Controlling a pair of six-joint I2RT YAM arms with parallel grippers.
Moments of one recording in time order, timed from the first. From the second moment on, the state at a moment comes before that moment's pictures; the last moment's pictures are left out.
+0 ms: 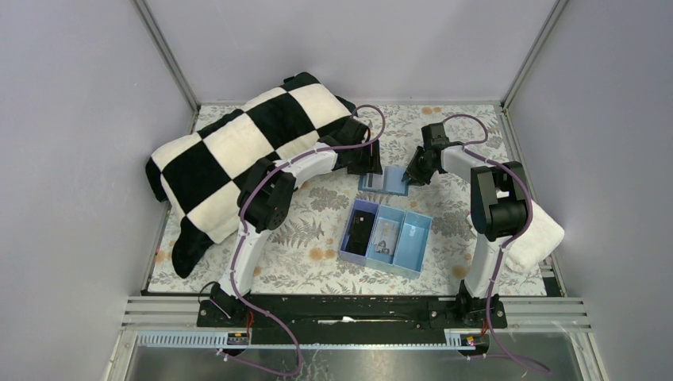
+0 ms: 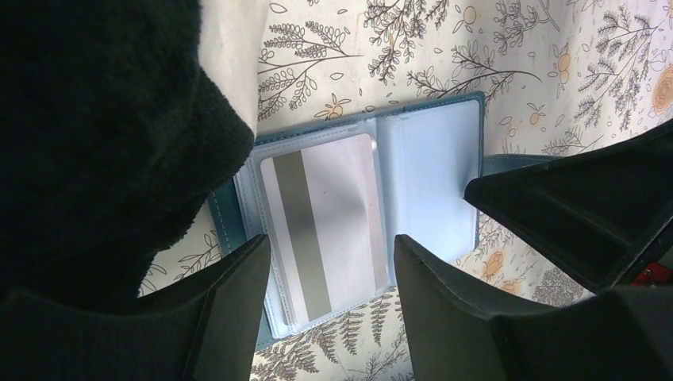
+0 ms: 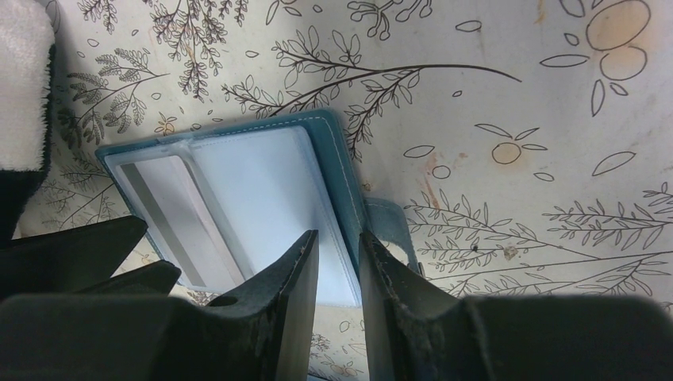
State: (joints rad) left arm -0.63 2.31 1.83 -0.36 0.20 -0.57; right arm 0.18 1.96 1.27 -0.43 -0.13 0.69
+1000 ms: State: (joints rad) left arm -0.58 2.34 1.85 -0.20 0.52 -0.78; right arm 0.18 1.96 1.27 -0.42 -0.14 0.70
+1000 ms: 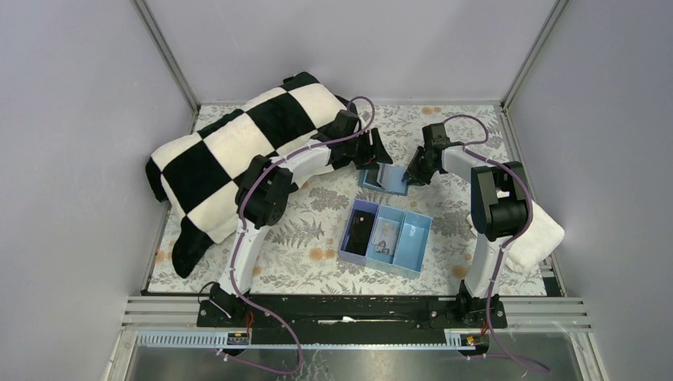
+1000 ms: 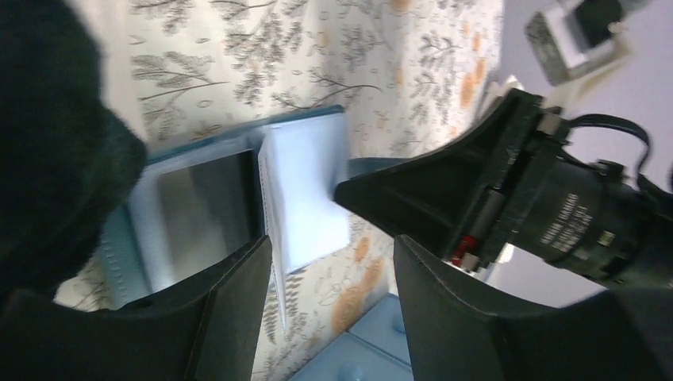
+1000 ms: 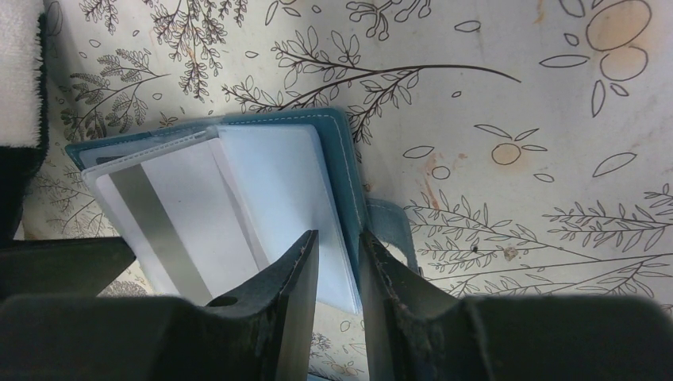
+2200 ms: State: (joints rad) left arm -0.57 2.35 1.83 -0.19 0.57 -0.77; right arm 0.09 1.84 1.16 -0.40 -0.14 0.73
